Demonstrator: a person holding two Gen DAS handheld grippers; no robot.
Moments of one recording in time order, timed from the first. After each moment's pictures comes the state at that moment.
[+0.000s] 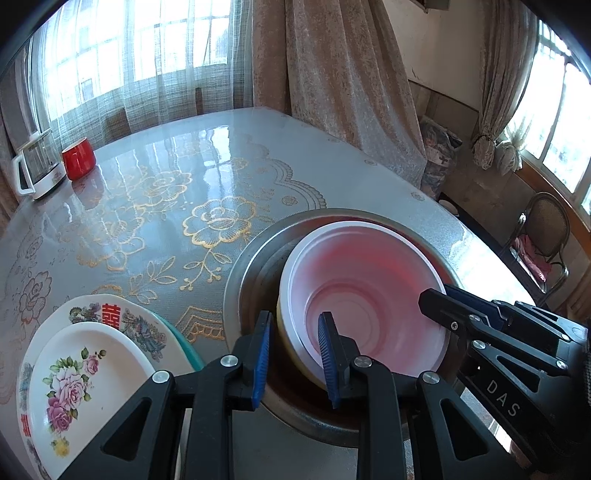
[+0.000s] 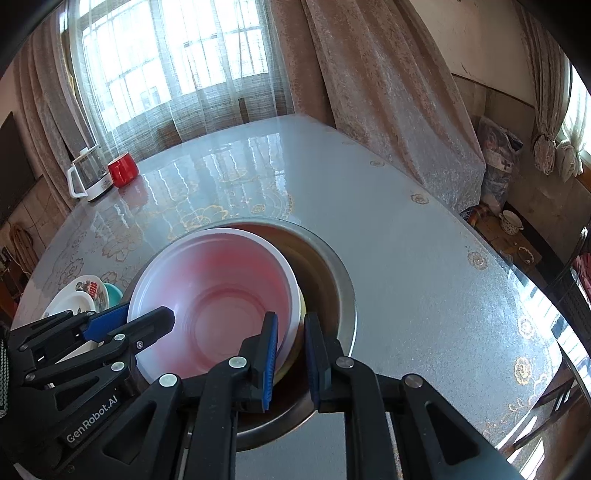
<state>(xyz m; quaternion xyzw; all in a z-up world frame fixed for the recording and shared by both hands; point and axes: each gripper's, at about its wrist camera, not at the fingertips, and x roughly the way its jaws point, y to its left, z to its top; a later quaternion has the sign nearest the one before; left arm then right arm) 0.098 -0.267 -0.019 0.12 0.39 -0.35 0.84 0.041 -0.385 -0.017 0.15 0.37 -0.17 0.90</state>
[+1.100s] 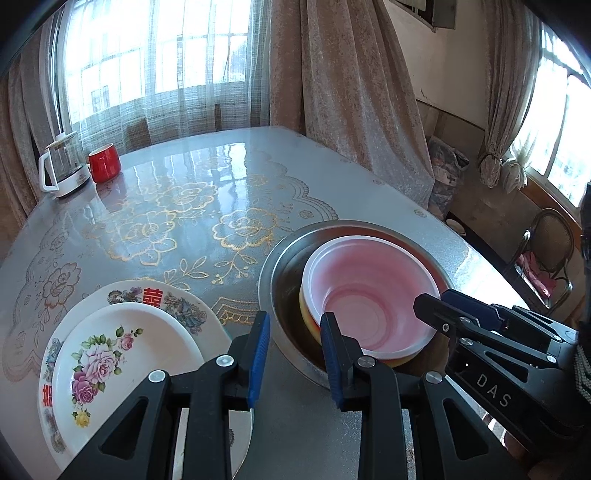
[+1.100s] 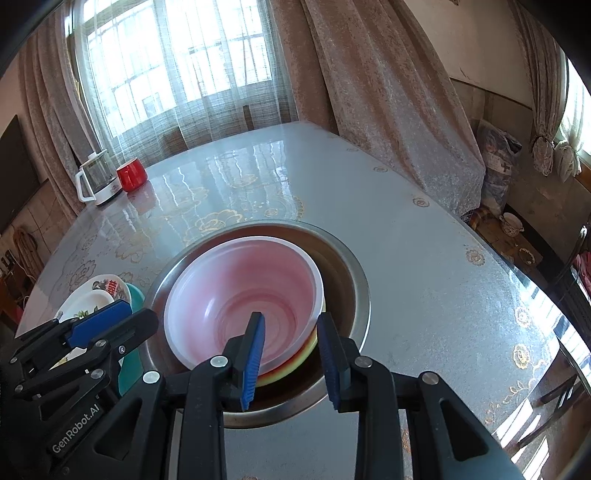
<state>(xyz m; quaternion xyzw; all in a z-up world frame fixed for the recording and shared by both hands) 0.079 -0.229 0.001 0.10 0.37 -0.33 0.86 0.027 -0.365 -0.008 0.15 0.36 -0.17 0.91</state>
